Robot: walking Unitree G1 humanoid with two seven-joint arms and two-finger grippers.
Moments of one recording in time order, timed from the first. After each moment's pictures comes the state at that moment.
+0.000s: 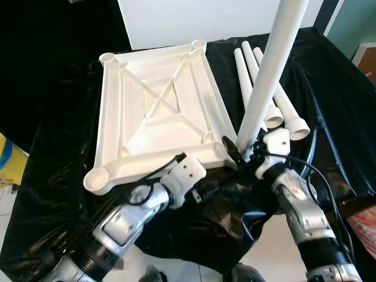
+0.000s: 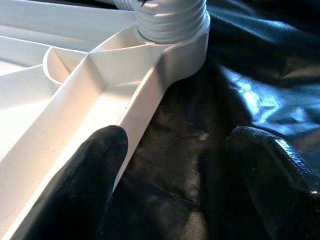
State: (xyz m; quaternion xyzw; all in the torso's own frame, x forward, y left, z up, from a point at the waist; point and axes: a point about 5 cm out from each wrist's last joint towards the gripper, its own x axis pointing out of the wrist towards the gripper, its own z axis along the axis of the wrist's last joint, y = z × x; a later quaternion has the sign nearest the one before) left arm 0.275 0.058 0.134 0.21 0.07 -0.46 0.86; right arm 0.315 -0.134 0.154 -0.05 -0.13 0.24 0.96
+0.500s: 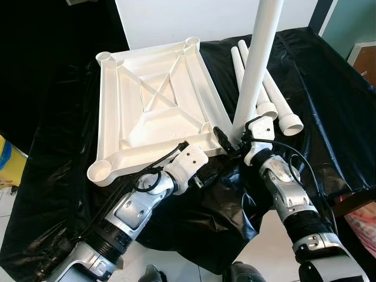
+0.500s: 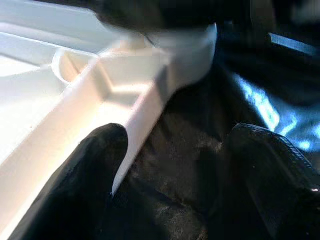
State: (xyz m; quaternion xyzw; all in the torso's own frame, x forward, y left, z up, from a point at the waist) left arm 0.287 0.056 0.145 0.16 0.04 -0.44 0.88; right arm 0.338 -0.135 0.147 -0.07 -0.11 0.24 0.96
